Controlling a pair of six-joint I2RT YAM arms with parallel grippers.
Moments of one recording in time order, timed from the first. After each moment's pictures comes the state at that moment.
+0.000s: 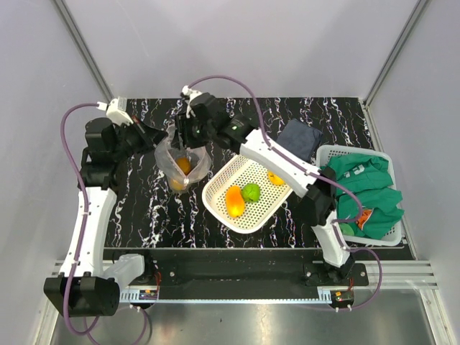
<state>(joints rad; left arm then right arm) 0.03 1.04 1.11 -0.35 0.50 -0.54 0.90 2.12 2.27 -0.64 -0.12 0.52</state>
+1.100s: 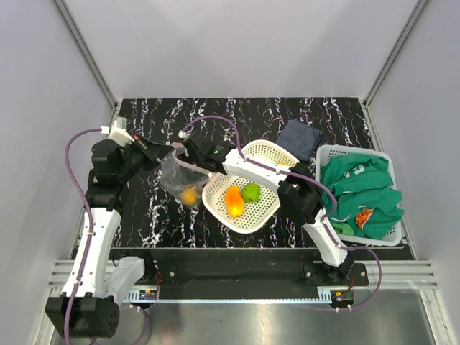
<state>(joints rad) 0.01 0.87 0.87 -0.25 0.49 -0.81 0.95 2.26 1.98 -0.58 -0.14 0.51</state>
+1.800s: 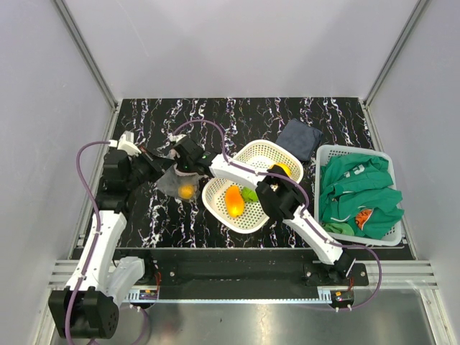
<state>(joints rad) -0.01 0.86 0.71 -0.21 0.42 -0.78 0.95 2.55 2.23 -0.48 -0.02 0.39</state>
